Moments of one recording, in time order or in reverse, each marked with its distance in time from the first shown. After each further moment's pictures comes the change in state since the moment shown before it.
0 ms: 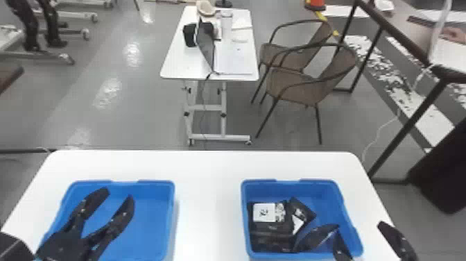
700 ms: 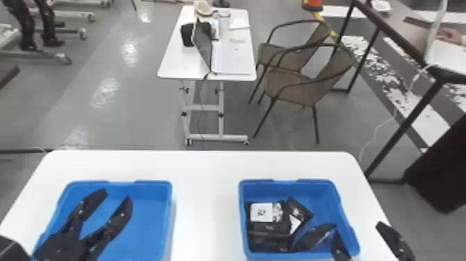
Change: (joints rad) left arm -0.002 0.000 -0.006 0.013 0.024 0.001 0.000; right arm 0.001 0.000 0.000 0.004 -0.022 0.002 -0.006
